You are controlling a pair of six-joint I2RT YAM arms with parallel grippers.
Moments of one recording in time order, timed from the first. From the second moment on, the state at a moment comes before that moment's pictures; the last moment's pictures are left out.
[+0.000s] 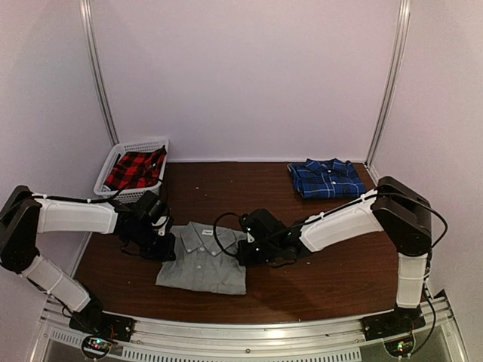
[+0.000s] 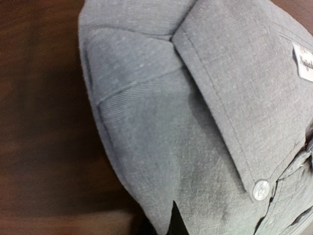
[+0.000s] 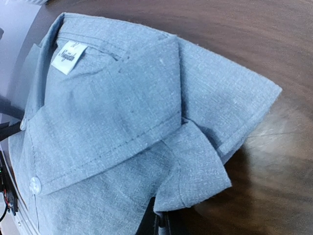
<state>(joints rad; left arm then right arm) -0.60 1.50 0.75 -0.46 0.15 -0.55 1.02 1.98 1.13 0.01 0.00 0.75</state>
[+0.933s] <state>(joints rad) -0.56 1.21 0.66 -0.59 -0.12 -0.71 1.08 1.83 1.14 -0.07 0.10 0.74</state>
